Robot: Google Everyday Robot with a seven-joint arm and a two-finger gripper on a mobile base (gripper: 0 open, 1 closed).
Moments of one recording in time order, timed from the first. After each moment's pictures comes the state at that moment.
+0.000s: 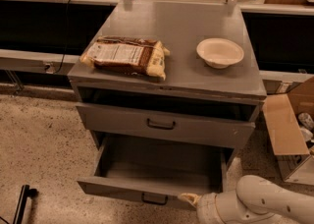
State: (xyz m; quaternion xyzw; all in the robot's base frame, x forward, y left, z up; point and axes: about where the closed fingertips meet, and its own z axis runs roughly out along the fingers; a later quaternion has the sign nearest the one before) arm 0.335 -0.085 0.473 -0.60 0.69 0.30 0.27
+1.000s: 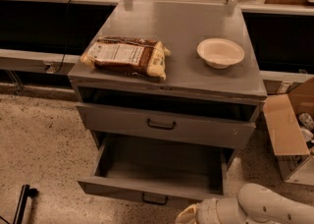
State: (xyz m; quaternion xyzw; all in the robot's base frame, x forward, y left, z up) arm 0.334 -0.084 0.450 -0.59 0.68 0.31 0.30
